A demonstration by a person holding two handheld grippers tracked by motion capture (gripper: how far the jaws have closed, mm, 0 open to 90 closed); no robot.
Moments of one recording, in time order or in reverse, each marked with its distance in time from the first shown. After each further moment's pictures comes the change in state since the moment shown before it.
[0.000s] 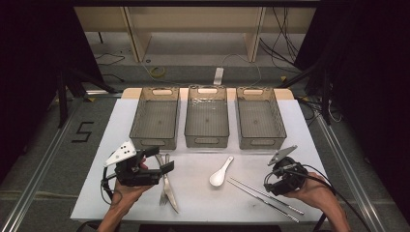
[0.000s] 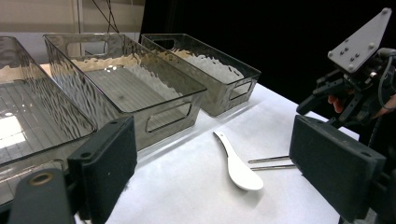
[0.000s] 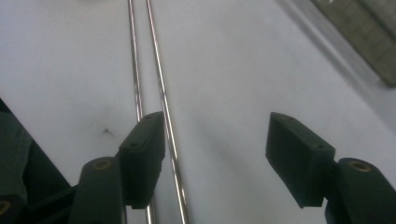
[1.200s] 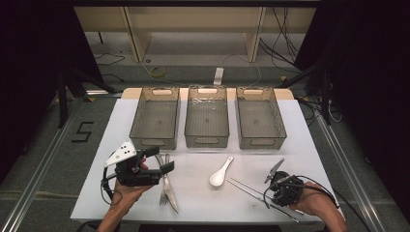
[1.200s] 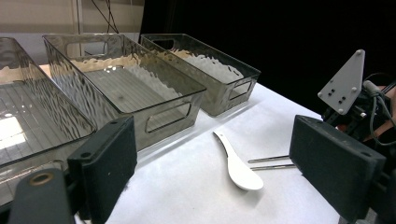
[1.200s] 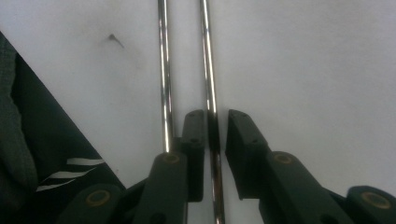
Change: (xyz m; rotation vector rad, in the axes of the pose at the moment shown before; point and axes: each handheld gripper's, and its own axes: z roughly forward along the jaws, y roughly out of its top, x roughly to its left) left arm 0.000 0.000 0.000 0.000 -0.001 0.003; right arm 0.012 -0.018 0.032 0.251 0.070 -0.088
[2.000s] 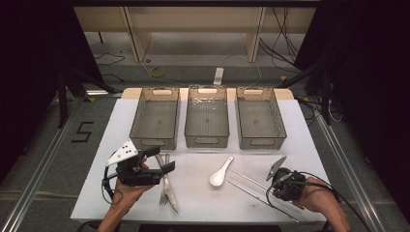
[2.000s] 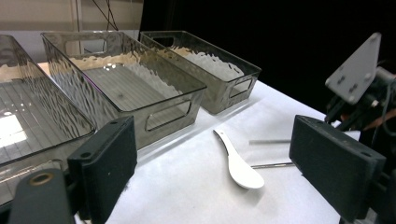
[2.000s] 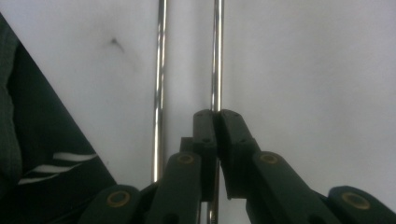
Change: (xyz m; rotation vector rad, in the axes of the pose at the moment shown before) left arm 0.000 0.000 0.003 0.017 0.000 0.003; right arm -0.005 0.002 -0.019 -0.060 -0.042 -0.097
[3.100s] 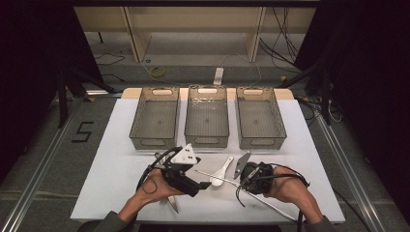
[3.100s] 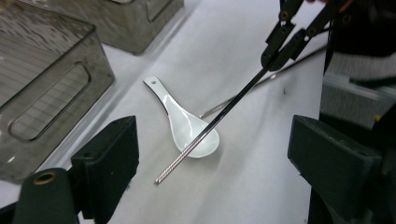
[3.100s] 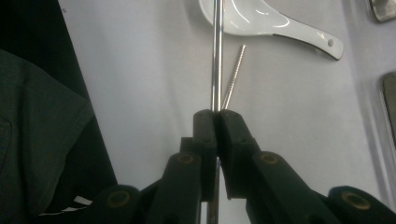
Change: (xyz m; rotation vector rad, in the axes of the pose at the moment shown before) left arm -0.062 0.016 0.091 0.466 -0.204 0.361; right arm 0.040 0.083 -0.021 -0.088 0.006 -0.240
